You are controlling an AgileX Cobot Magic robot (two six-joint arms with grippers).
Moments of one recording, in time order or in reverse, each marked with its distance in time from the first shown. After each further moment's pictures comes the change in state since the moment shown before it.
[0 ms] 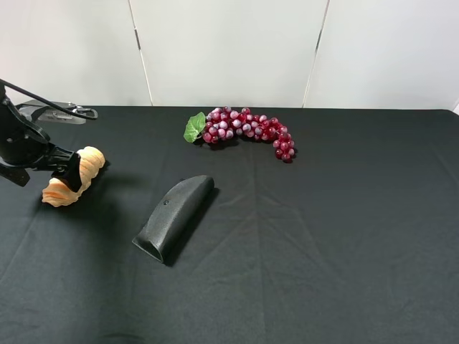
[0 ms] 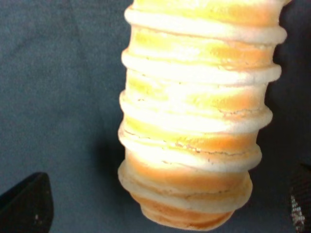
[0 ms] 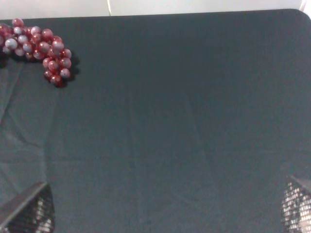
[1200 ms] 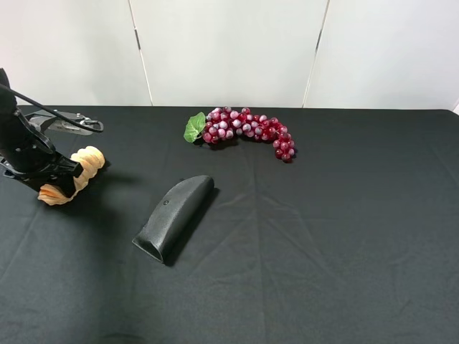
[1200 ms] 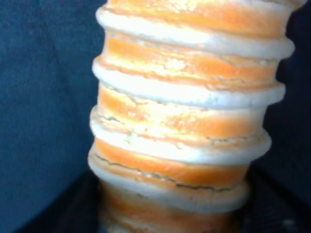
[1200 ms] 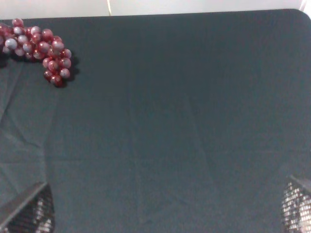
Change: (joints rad) left arm 0.000 0.061 0.001 -0.003 -0.053 0.072; right arm 0.000 0.000 0.000 0.001 0.000 0.000
